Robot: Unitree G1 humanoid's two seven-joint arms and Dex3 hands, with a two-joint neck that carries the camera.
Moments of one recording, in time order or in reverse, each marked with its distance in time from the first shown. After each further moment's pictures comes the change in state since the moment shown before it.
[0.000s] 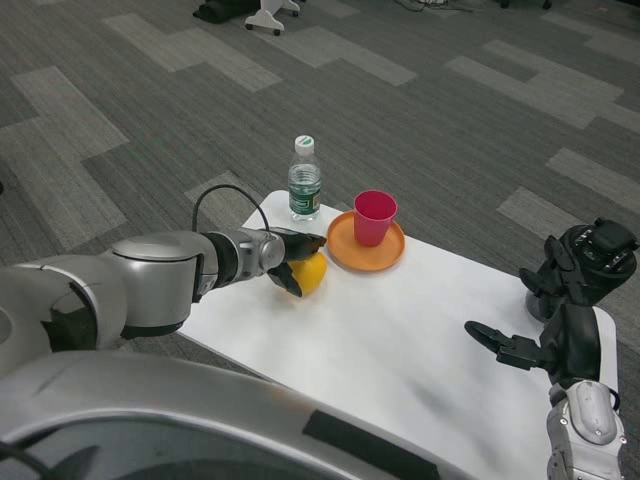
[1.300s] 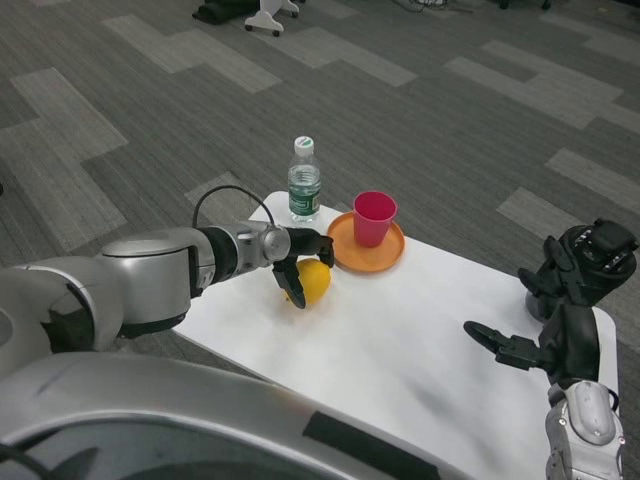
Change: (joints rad) left arm 0.014 0.028 0.187 -0.080 0.049 -0.034 -0.122; right arm -0.001 0.006 0.000 0.000 0.000 -0.001 0.000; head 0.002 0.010
